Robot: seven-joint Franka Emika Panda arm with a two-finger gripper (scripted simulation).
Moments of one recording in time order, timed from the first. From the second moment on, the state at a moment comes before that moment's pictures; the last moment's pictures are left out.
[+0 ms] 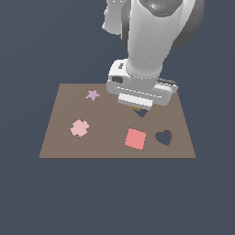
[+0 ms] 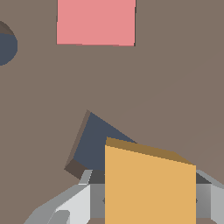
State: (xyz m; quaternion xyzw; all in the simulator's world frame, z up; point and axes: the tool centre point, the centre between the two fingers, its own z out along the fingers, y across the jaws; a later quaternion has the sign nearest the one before) arm -0.044 0.065 0.039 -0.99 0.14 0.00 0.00
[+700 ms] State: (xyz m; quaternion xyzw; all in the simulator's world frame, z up) arm -0.030 0.086 0.040 -0.96 0.29 0.00 0.00
